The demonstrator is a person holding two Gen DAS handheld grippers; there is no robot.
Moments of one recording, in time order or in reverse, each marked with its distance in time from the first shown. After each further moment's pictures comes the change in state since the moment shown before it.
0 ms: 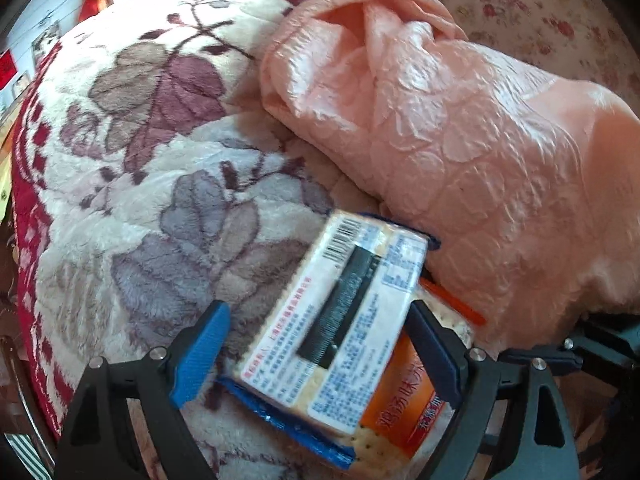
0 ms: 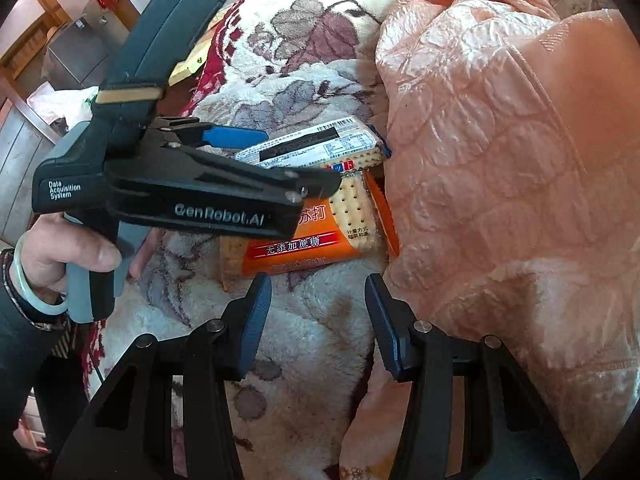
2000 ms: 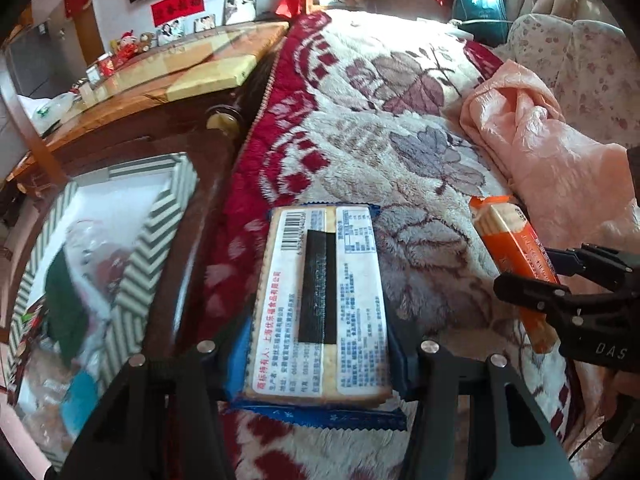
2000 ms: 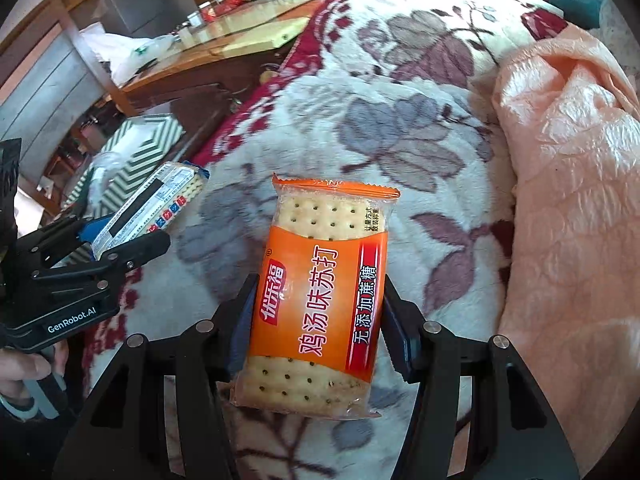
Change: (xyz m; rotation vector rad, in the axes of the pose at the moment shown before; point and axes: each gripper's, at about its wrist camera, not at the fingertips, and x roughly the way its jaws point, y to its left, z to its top) left arm -0.139 0.060 -0.189 -0.444 -0.173 0.370; right arm 0.014 0.092 -0.006 -0.237 -0.015 0.048
